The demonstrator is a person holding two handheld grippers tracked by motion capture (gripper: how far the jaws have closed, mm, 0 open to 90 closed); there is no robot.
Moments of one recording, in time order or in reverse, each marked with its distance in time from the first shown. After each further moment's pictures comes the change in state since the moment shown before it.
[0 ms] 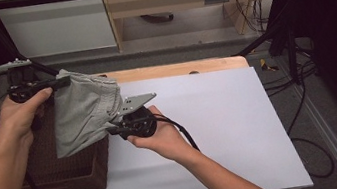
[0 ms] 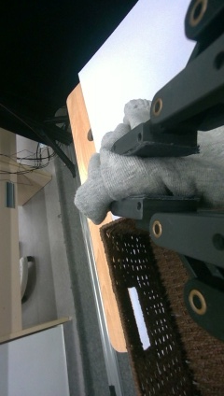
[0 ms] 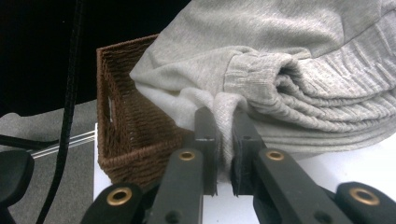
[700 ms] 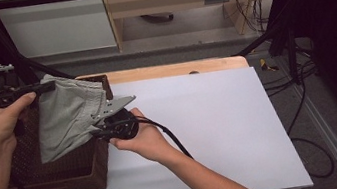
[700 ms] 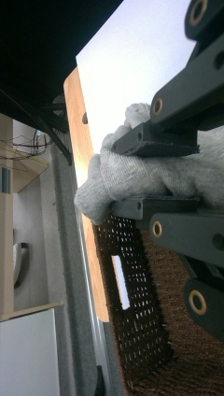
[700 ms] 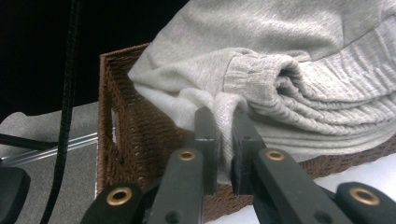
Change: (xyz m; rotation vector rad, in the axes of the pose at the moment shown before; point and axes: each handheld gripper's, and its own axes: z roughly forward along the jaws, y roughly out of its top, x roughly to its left) left arm 0.030 -0.009 -0.021 0.016 0.035 -0.028; right arm 0.010 0.012 0.040 0.009 0.027 -0.009
